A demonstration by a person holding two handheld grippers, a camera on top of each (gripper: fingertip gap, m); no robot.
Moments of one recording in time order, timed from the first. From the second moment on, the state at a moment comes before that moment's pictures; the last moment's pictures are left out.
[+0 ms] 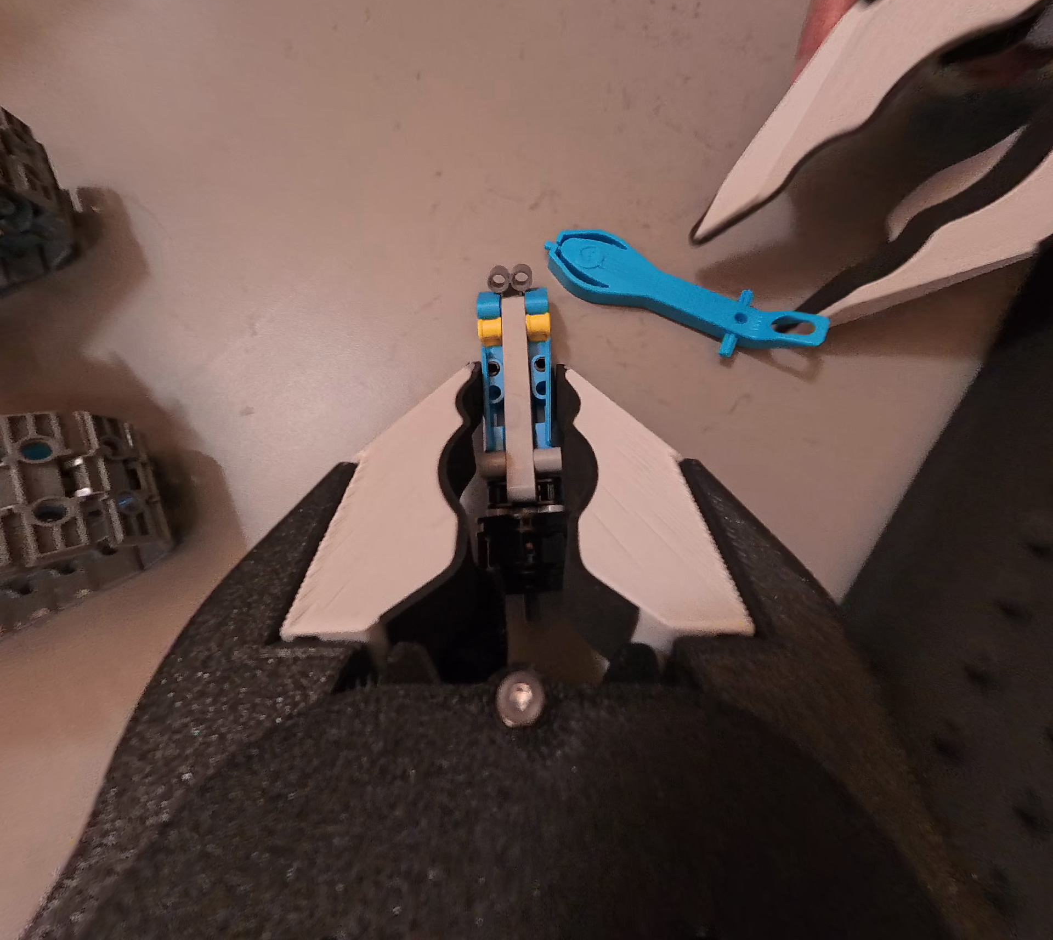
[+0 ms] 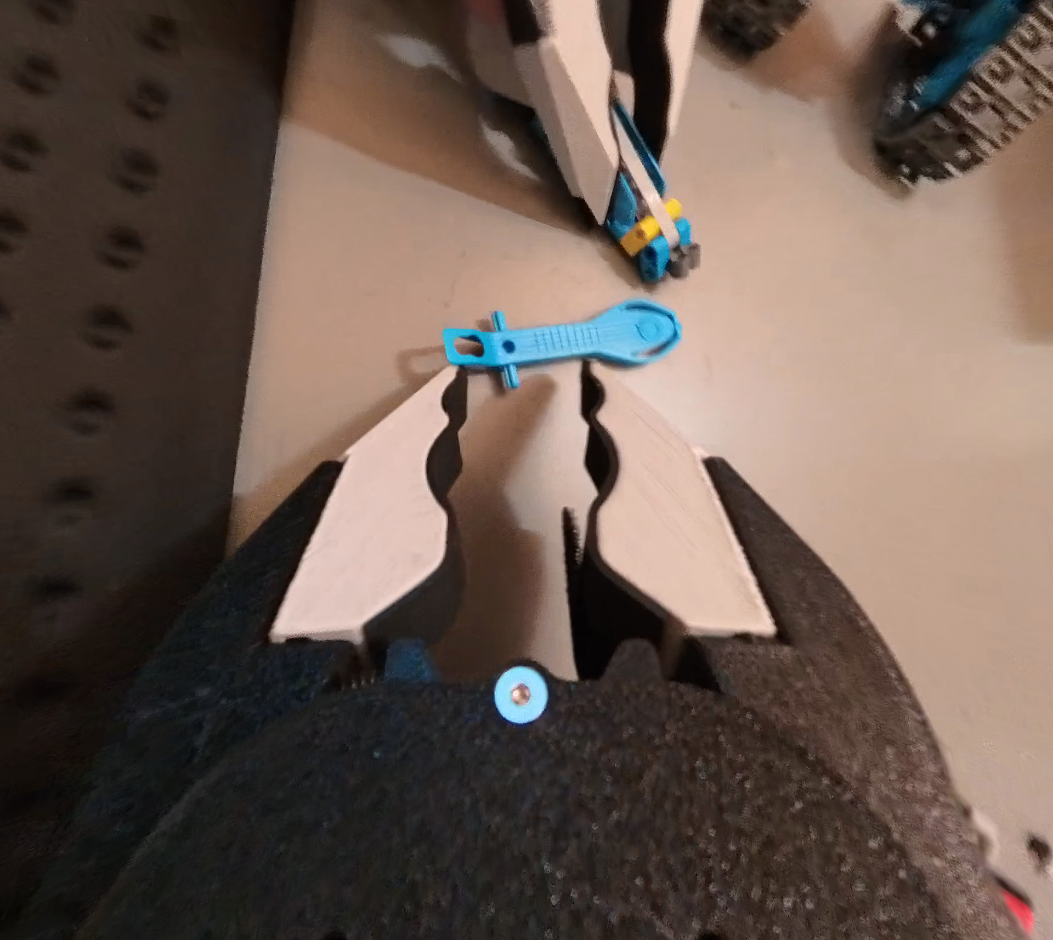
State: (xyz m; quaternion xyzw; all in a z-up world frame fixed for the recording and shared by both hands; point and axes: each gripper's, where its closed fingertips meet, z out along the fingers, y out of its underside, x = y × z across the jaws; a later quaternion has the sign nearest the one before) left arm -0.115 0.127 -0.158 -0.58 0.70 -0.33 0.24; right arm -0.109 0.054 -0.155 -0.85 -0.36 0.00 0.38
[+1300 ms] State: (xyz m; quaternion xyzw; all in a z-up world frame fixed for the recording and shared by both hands) left arm -0.140 0.134 -0.157 -0.59 0.69 -0.38 0.18; right arm -0.123 0.116 -0.141 -0.77 -0.39 -0.20 0.46
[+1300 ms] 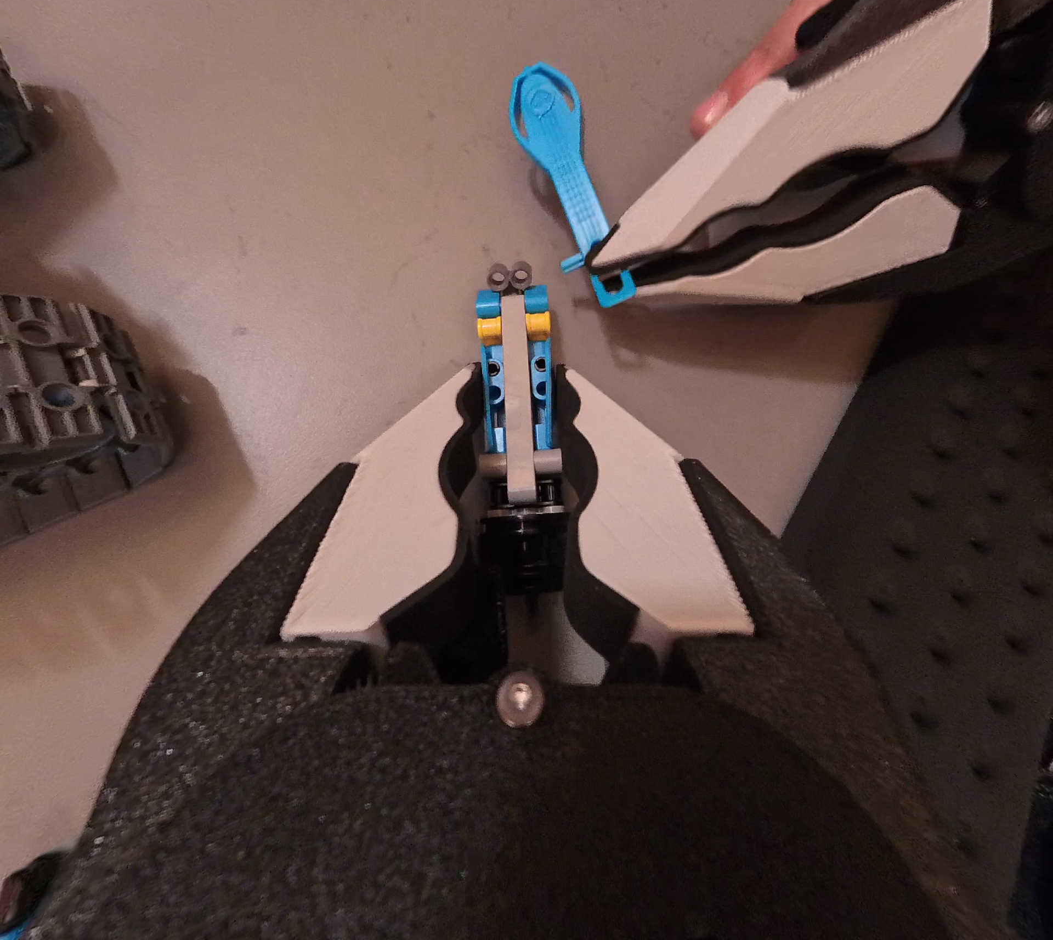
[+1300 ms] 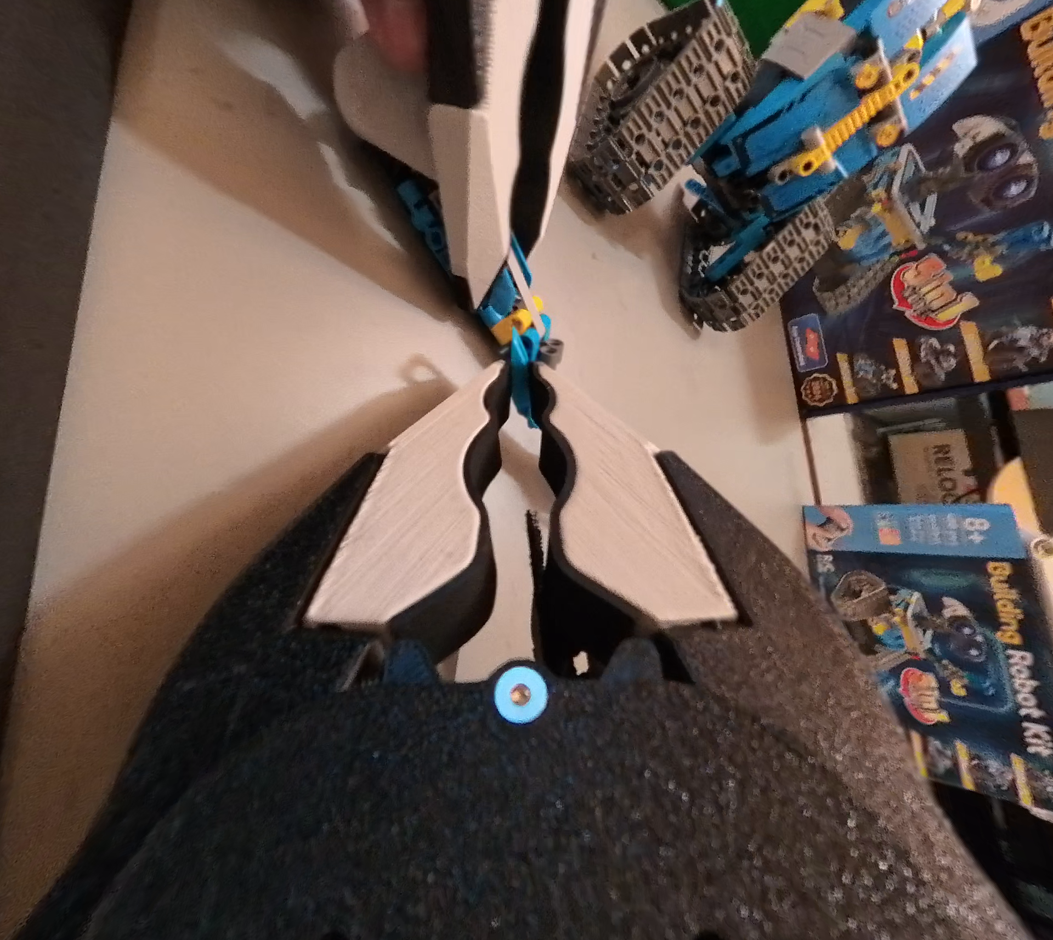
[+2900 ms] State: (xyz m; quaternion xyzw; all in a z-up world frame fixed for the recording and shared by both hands) left arm -0.135 0.131 -0.158 -0.57 0.71 -0.35 0.22; right arm -0.115 0.096 -0.152 -0.72 -0.46 -0.22 0.46
